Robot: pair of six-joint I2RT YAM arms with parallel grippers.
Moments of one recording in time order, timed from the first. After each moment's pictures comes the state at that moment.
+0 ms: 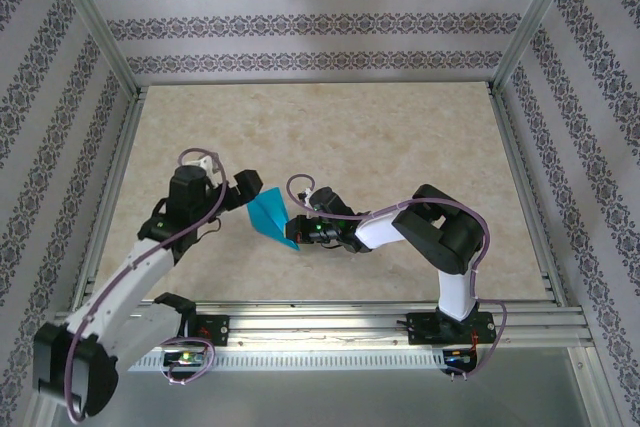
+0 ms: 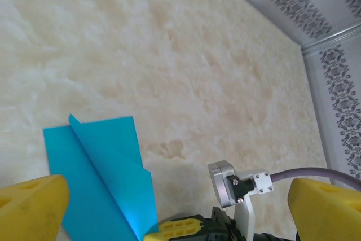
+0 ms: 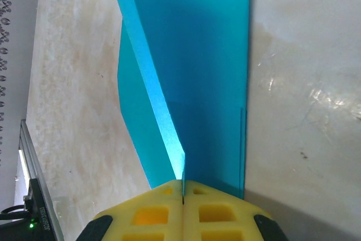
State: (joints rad) left arm -0.27 0.90 0.59 -0.21 0.19 -0.72; right arm 0.86 1.91 0.78 0.46 -0.38 0.89
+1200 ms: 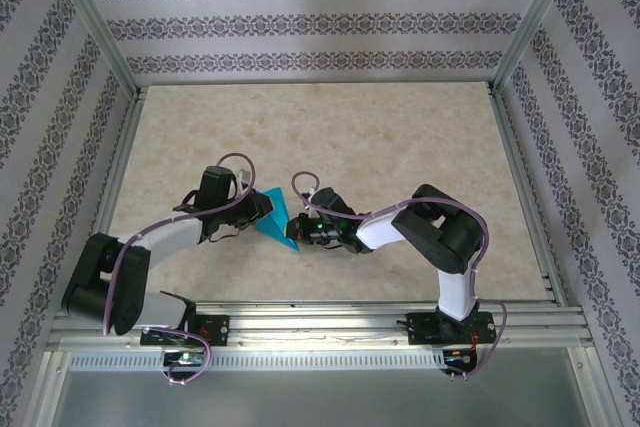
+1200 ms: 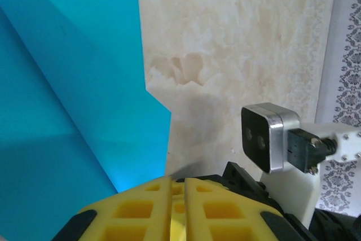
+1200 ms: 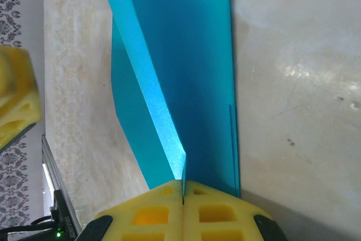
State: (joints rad) left arm -0.27 1.38 0.56 0.02 0.54 -0.84; right arm 0.85 1.91 0.77 0.50 -0.39 1.02
